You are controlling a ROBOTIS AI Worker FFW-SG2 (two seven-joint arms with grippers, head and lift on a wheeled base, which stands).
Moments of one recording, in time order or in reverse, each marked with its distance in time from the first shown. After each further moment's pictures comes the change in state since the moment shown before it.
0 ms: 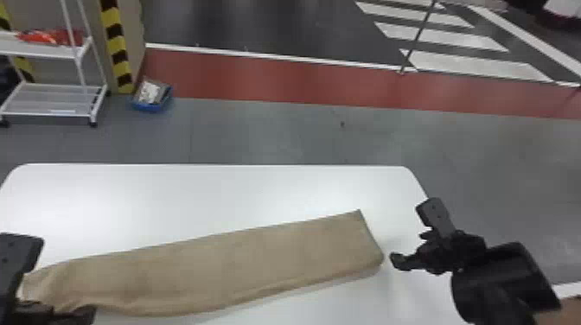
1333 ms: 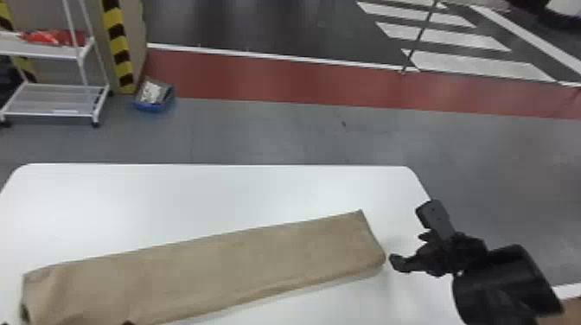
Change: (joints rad) left arm 0.144 0.044 -0.513 0.293 -0.639 0.039 0.750; right arm 0.011 0.000 0.004 0.002 -0.010 -0.023 -0.002
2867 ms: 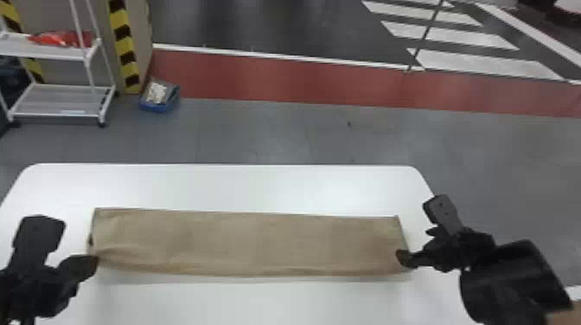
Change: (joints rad) left arm -0.208 -0.007 0.553 -0.044 0.756 -0.512 -0.649; right arm -0.012 -0.005 0.006 -0.013 0.008 0.011 0.003
